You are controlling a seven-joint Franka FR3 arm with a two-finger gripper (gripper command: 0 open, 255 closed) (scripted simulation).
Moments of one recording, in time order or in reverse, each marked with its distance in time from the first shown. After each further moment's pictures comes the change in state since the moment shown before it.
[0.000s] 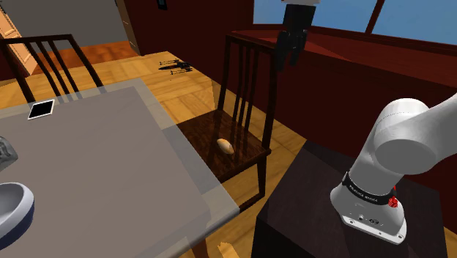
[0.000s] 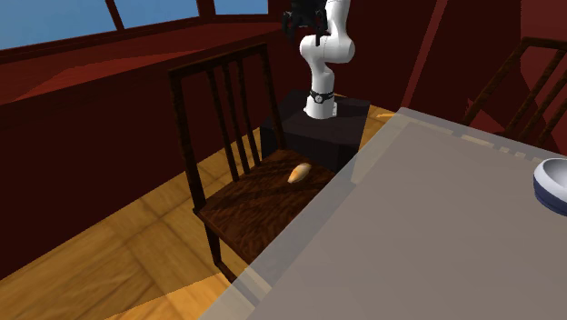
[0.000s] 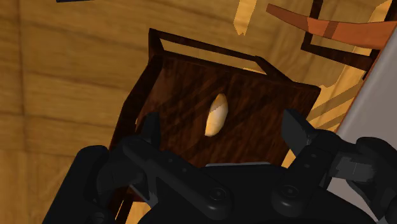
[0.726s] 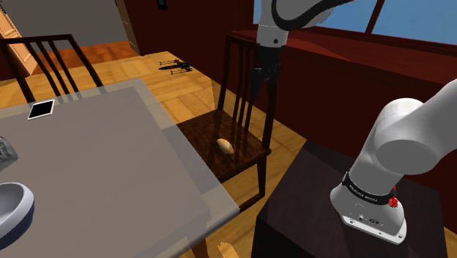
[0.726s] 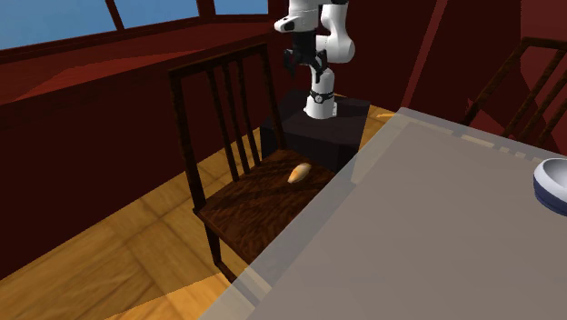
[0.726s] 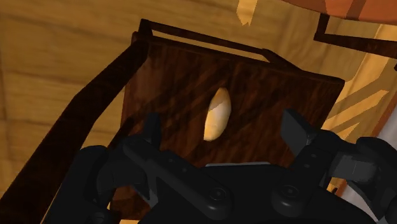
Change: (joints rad) arm 0.019 0.198 0.051 -0.118 0.028 0.305 0.052
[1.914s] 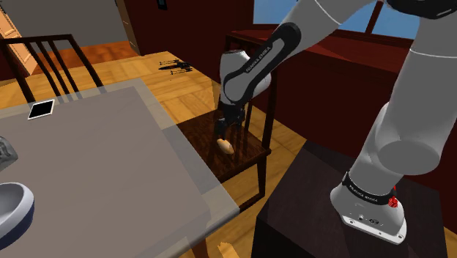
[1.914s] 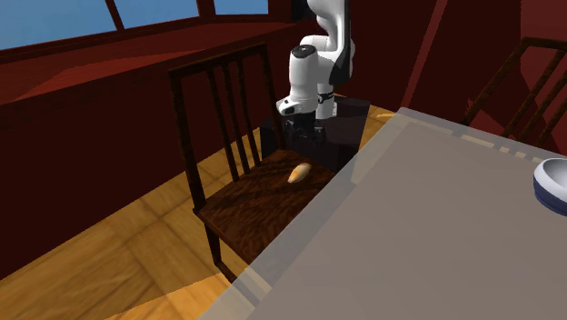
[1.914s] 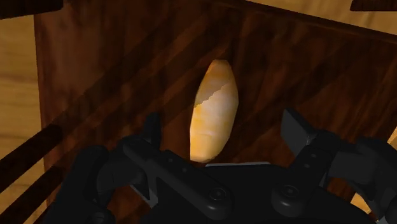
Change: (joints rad) arm 0.039 0.639 0.071 0.088 0.011 0.533 0.109
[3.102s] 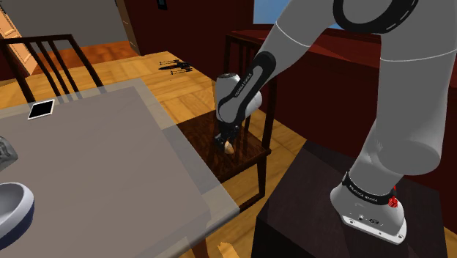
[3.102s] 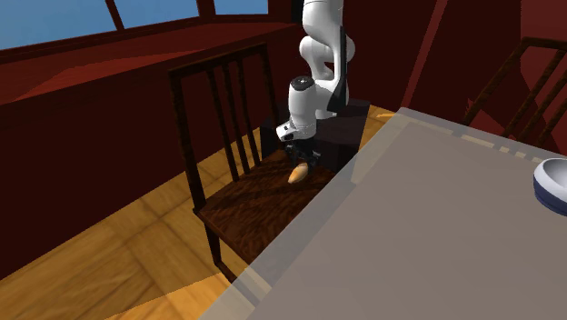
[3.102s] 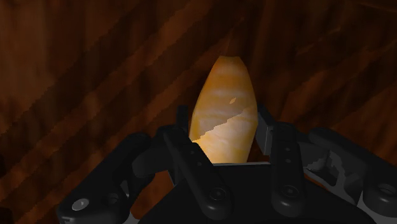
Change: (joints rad) arm 0.009 0.235 0.002 0.066 -0.006 0.165 0.015
